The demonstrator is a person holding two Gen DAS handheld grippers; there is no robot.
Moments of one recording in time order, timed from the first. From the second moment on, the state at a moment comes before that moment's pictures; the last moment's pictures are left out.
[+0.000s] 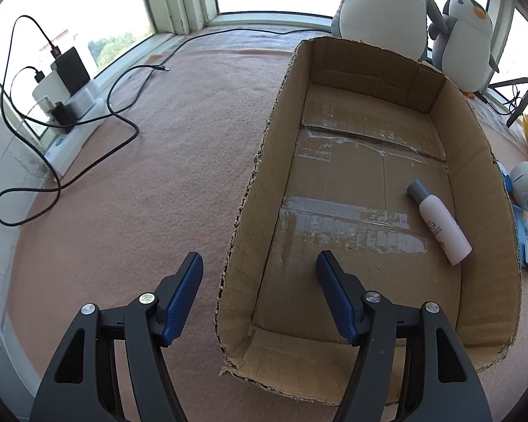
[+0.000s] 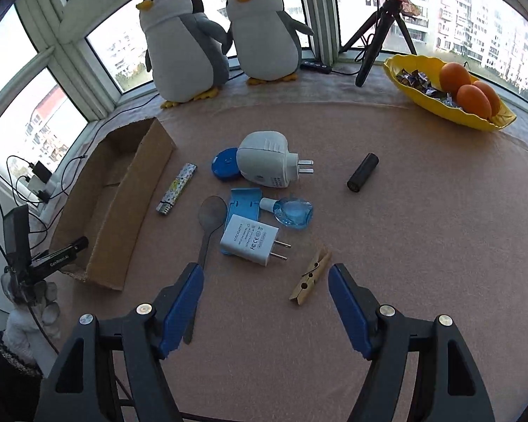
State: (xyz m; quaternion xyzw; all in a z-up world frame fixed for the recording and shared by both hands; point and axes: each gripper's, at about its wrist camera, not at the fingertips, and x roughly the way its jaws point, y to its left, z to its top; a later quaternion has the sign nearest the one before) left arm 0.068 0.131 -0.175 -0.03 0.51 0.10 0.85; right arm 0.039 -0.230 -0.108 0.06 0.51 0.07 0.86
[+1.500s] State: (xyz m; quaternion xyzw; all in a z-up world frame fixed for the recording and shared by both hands) left arm 0.067 0.128 -0.175 -0.04 0.50 0.12 0.85; right arm 0.112 -0.217 -0.162 0.11 0.60 0.07 0.79
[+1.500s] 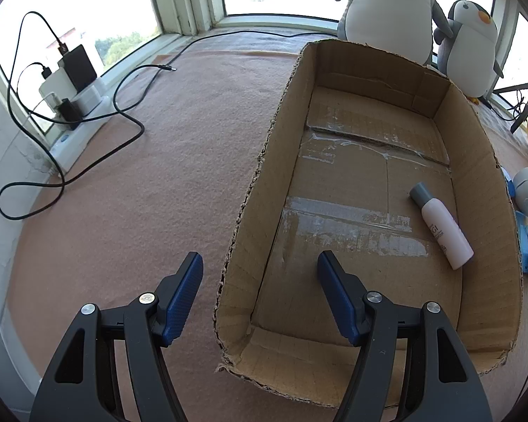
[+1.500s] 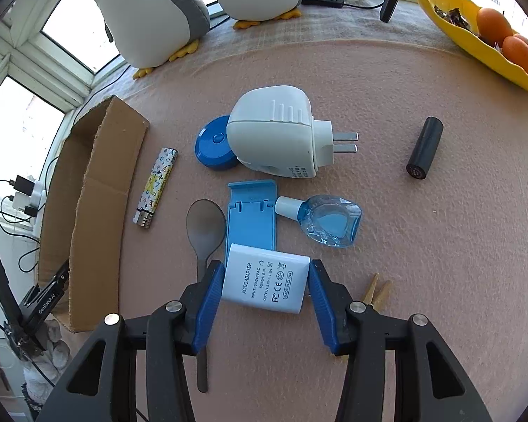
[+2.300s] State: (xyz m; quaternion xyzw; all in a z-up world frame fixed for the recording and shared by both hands) left arm 0.066 0.129 -0.175 -0.05 0.50 0.12 0.86; right arm 0.078 -0.088 -0.080 0.02 0.49 0.22 0.85
